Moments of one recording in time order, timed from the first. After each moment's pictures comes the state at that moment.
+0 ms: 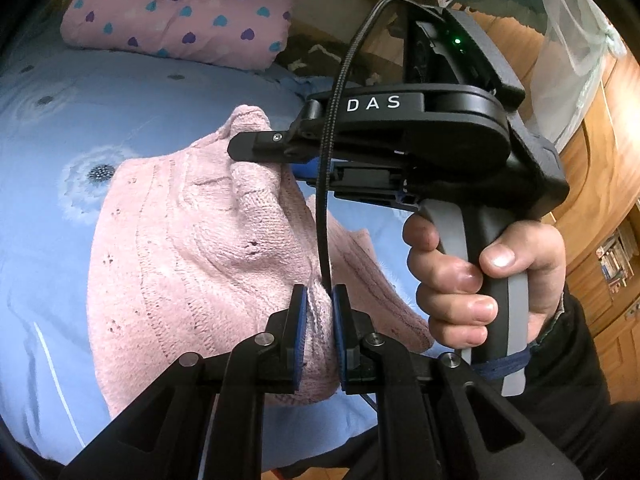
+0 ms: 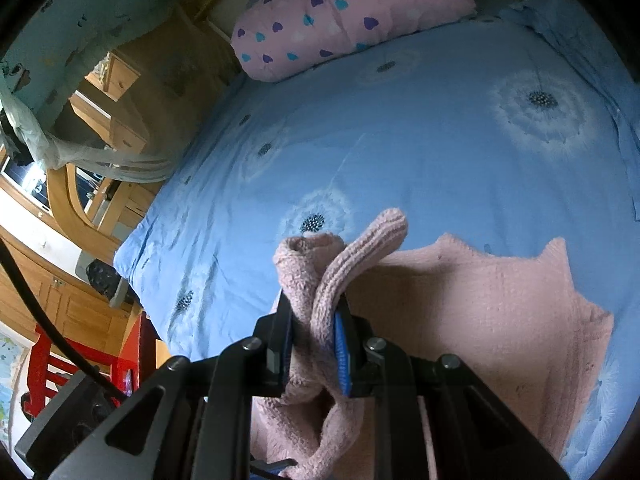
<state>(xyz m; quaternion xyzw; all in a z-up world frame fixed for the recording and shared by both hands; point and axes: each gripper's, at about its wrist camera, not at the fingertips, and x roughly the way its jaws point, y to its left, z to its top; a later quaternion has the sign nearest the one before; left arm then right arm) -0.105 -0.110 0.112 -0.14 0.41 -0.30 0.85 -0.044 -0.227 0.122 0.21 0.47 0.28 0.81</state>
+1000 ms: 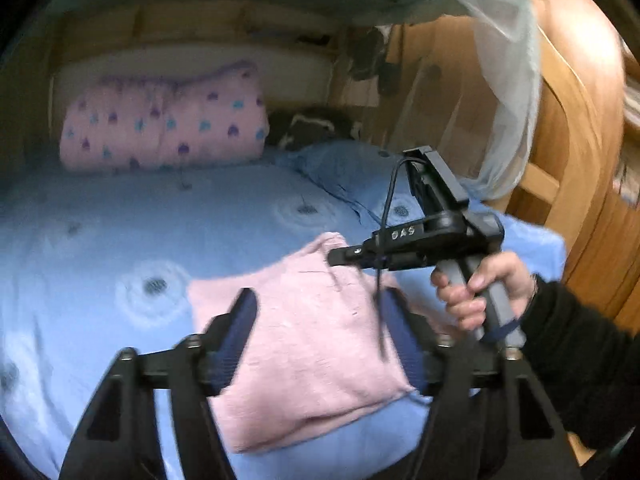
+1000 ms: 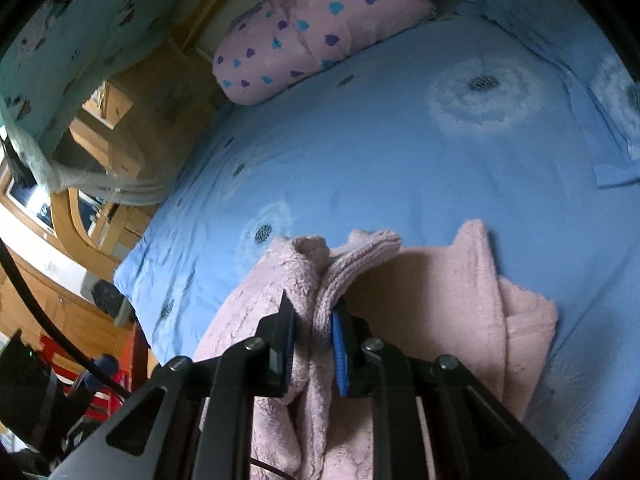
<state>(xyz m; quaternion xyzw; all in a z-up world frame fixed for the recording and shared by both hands) -0.149 -0.083 0.146 0.01 0.25 -0.29 0.92 -0.049 -0.313 0.074 0.26 0.44 0.27 0.82</state>
